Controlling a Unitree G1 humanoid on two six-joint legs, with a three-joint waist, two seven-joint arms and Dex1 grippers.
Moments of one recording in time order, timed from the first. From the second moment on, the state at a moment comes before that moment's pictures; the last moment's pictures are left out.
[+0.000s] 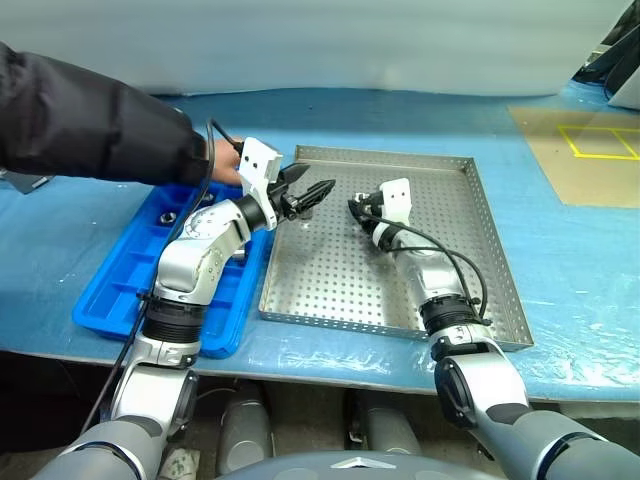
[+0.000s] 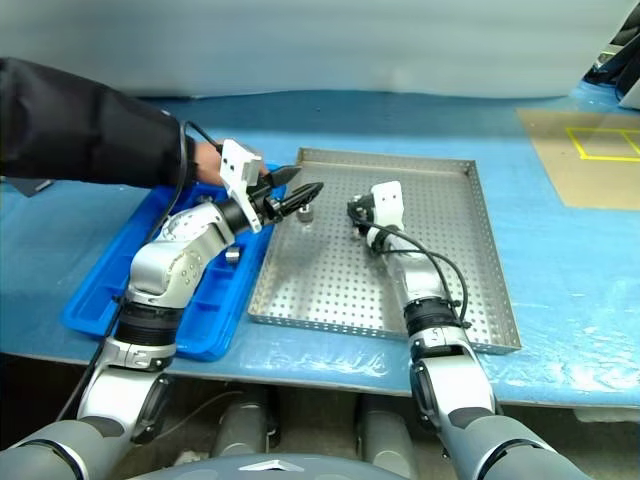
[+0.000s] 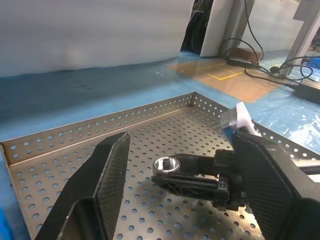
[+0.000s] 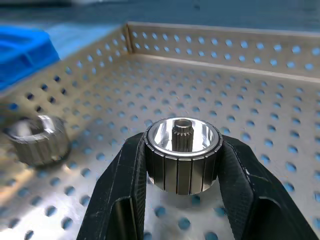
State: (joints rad) left arm -0.61 0.24 -0.03 0.00 -0.42 0.49 -0.60; right arm -0.69 -0.11 -0.06 0.59 0.12 0.14 0.37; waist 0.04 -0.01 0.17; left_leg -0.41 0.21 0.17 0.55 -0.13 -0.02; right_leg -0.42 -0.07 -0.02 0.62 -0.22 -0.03
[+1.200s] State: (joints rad) left arm -0.04 0.90 0.50 -0.40 -0.59 0.59 -0.87; right arm -0.90 -0.09 0.42 0.33 0.21 0.58 1.22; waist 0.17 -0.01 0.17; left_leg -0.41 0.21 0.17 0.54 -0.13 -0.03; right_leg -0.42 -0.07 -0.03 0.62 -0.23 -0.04
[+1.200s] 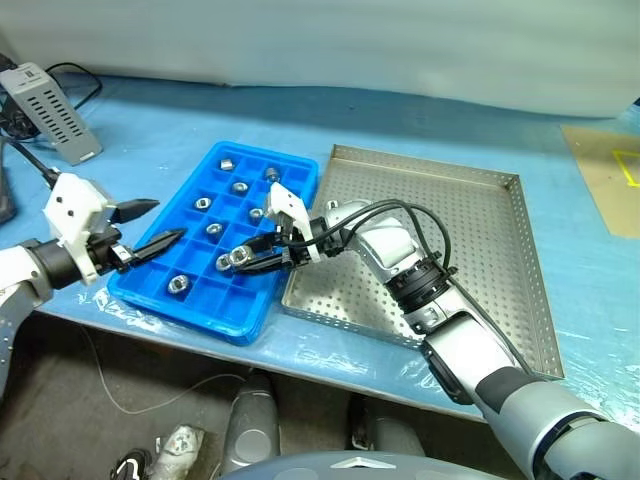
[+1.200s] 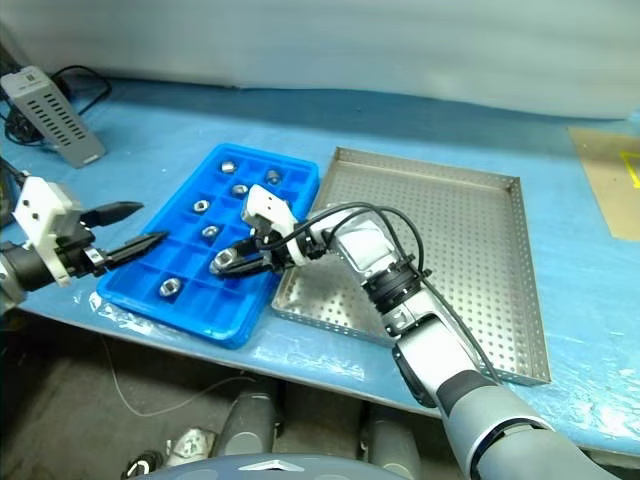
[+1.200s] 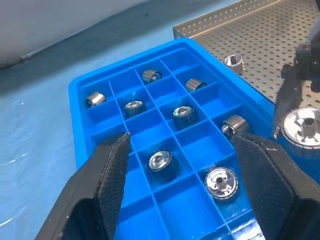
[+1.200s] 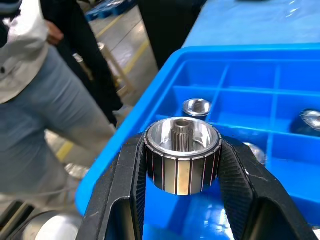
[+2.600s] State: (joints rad) left arm -0.26 0.77 0.23 -0.28 -0.56 0.56 -0.83; right arm -0.95 -0.08 0.37 0.26 0.34 0.92 1.02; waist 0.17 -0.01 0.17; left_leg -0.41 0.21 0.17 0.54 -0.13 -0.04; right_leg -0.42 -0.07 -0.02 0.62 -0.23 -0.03
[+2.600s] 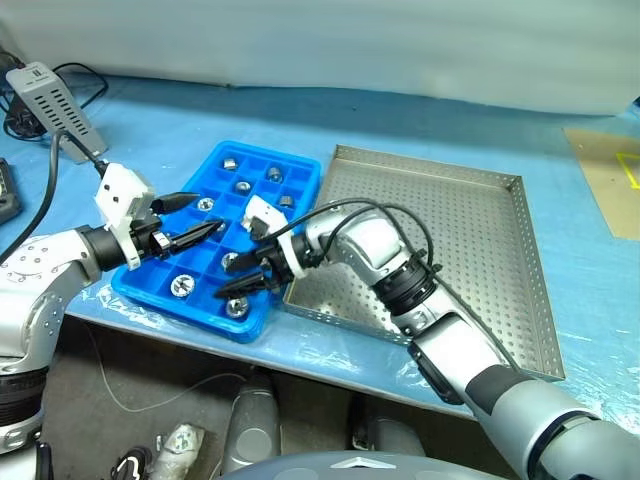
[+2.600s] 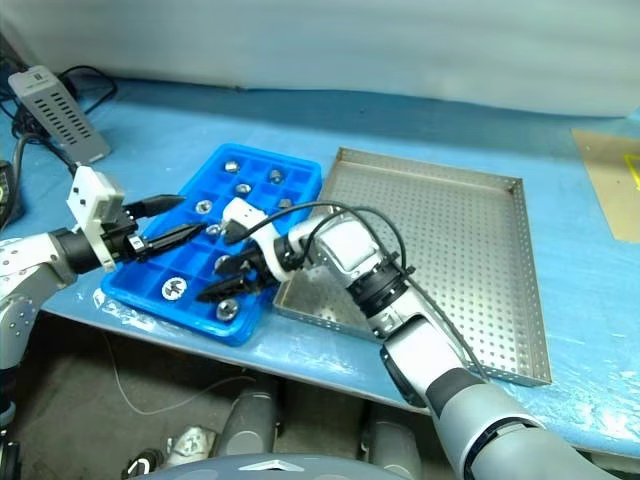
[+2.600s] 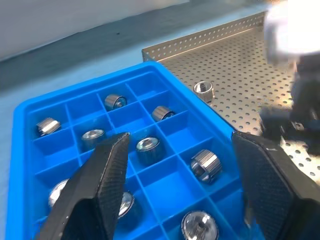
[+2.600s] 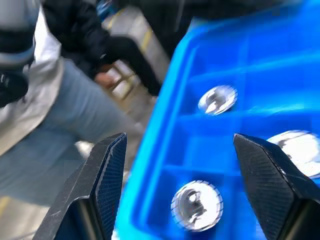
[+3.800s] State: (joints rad) left arm -1.38 0.28 -0.46 1.34 0.40 -0.30 -0.92; right arm -0.48 -0.17 -0.16 -0.34 0.59 1.01 0.39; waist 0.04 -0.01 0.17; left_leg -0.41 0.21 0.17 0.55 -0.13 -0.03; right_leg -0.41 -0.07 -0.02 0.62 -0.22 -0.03
